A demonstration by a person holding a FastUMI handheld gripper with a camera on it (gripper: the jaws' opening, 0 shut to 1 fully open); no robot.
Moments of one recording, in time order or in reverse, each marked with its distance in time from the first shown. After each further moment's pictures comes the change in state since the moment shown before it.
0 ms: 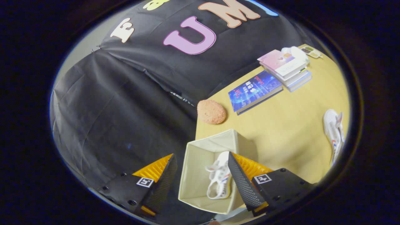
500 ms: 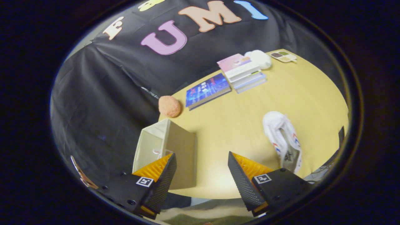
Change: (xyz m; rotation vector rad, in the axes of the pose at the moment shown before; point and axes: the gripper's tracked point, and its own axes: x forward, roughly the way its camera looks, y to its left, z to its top) arm -0.095 -0.178 -0.013 -0.046 0.020 -0.255
